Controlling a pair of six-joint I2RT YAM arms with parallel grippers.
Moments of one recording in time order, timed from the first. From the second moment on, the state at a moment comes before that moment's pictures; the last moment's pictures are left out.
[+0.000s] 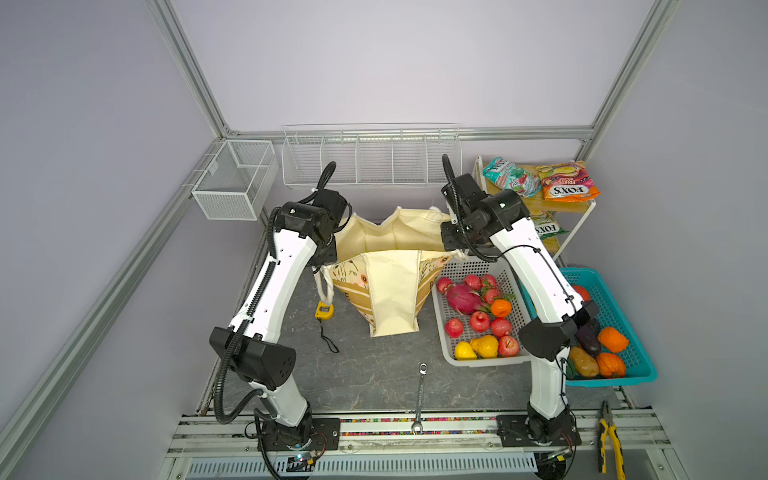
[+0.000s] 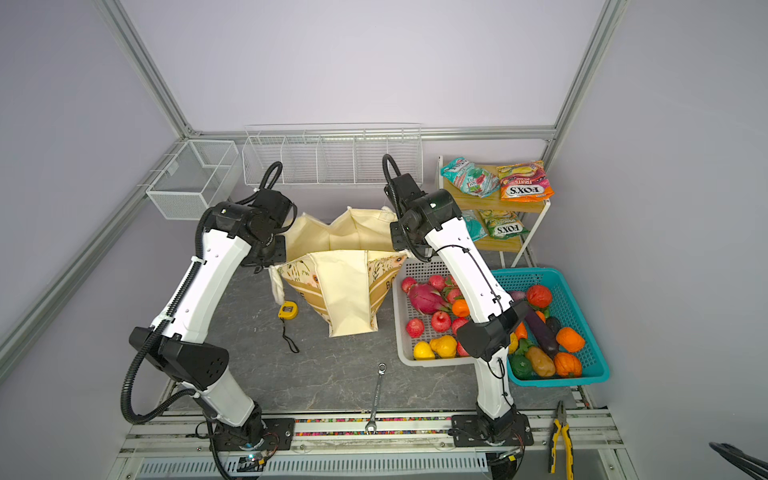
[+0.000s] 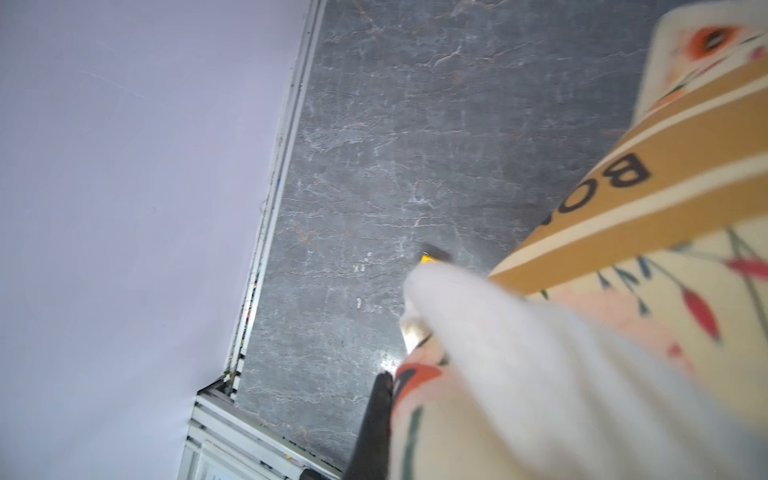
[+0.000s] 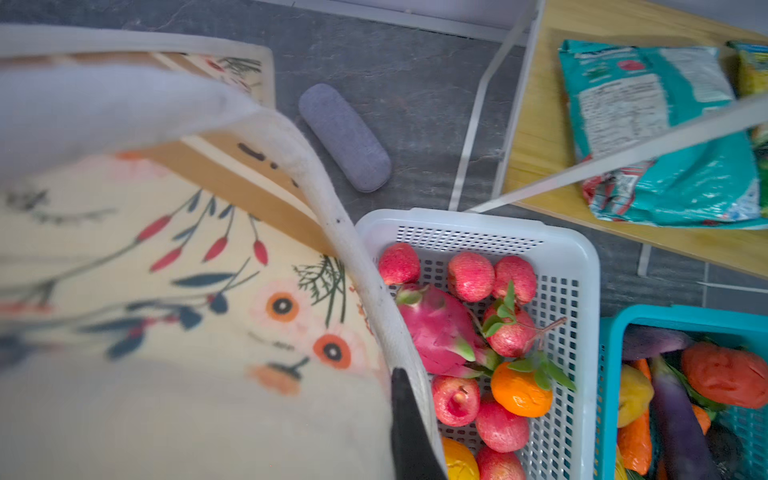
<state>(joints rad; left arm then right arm) -0.36 1.71 2.00 -1.56 -0.48 -0.46 0.57 1.99 2.48 -1.54 0.24 0.36</state>
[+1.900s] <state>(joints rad) -0.29 1.46 1.62 -1.33 0.15 -0.53 0.69 1.92 2.03 -1.28 -0.13 0.53</state>
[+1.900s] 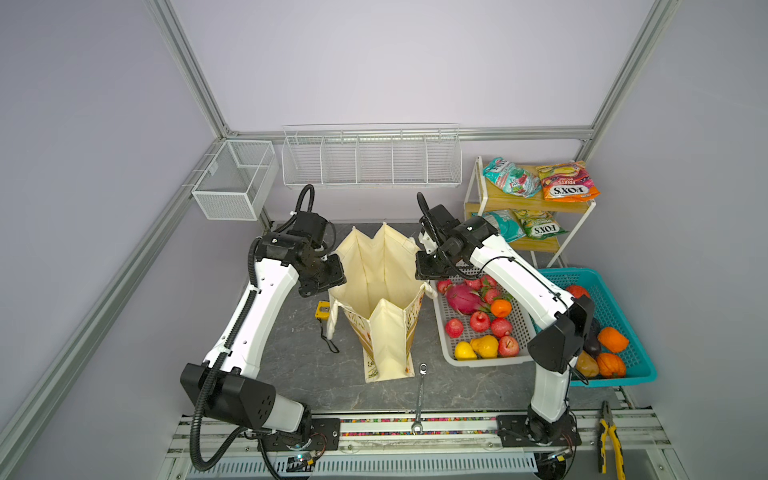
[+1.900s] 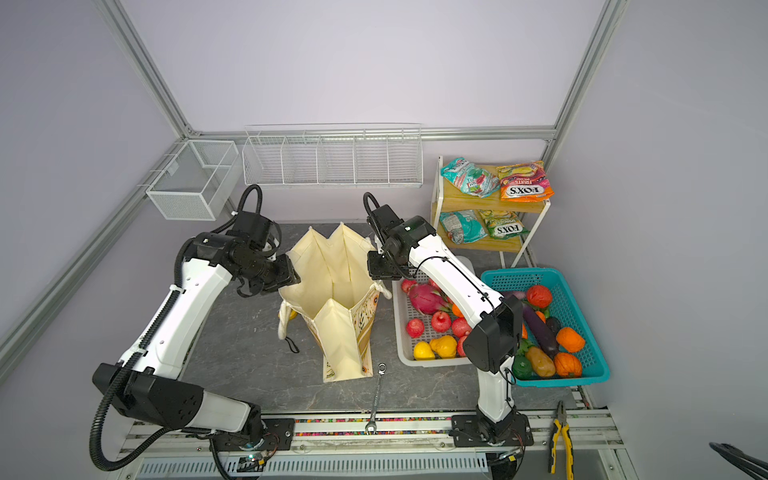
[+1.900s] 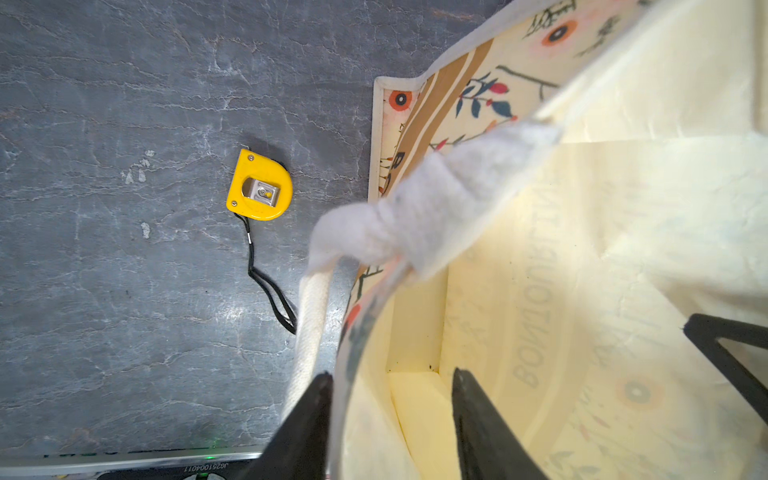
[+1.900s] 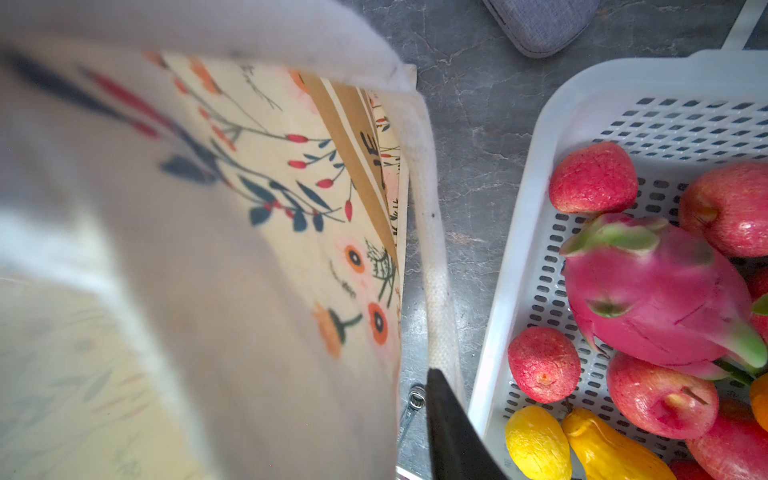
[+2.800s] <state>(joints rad) -0.29 1.44 1.60 -1.34 0.09 -0.47 0.68 1.78 2.36 -1.39 0.00 0.55</state>
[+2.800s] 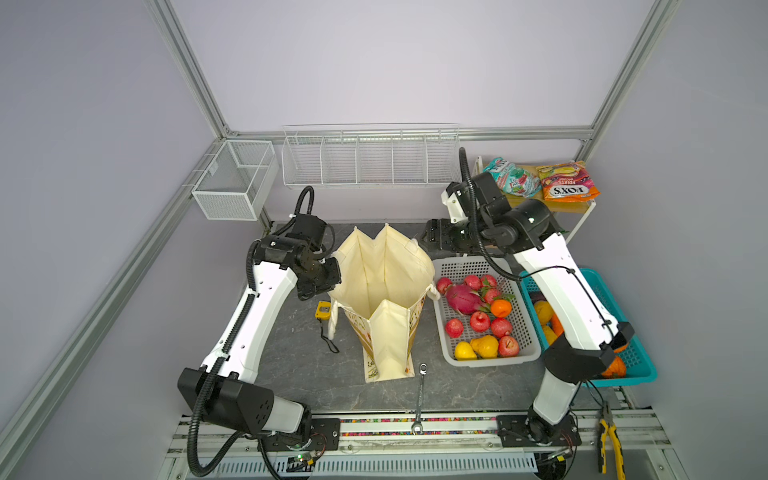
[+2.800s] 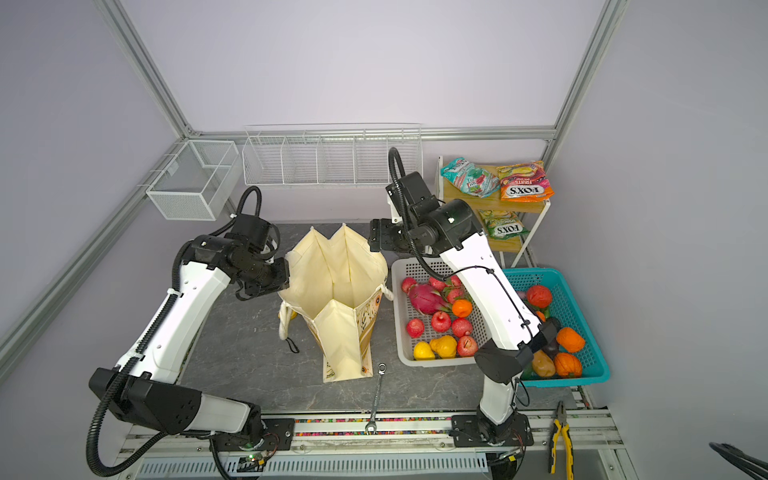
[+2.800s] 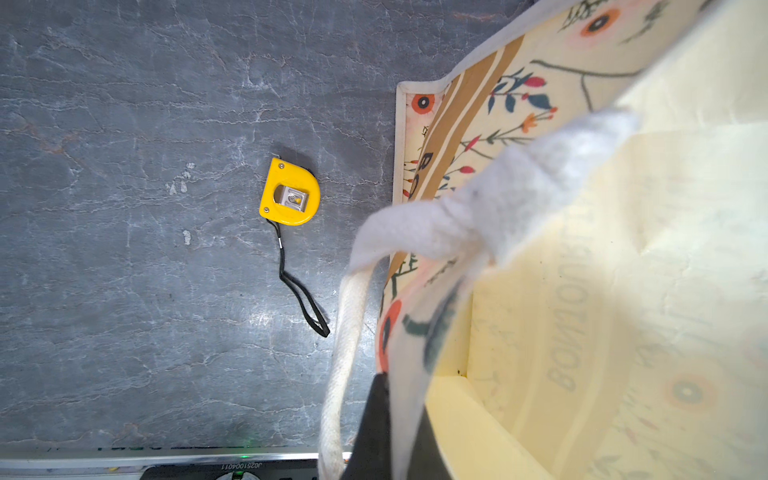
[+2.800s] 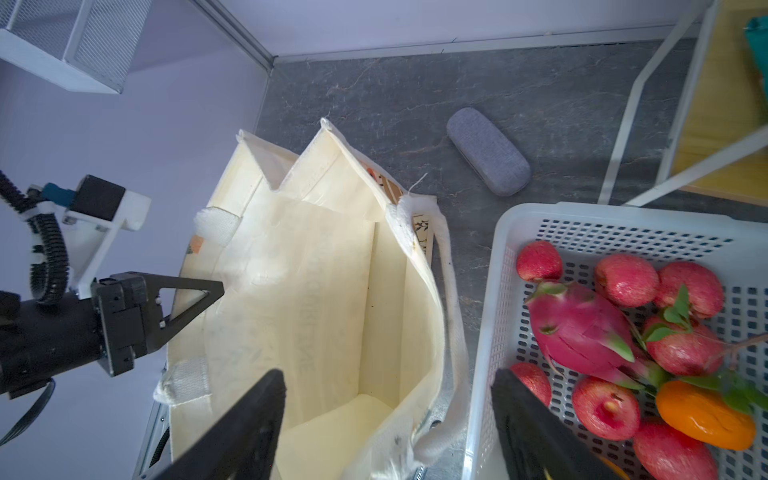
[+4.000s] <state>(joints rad) -0.29 1.31 1.44 -1.23 0.17 -0.42 0.55 1.19 1.09 -1.09 -0.04 1.00</state>
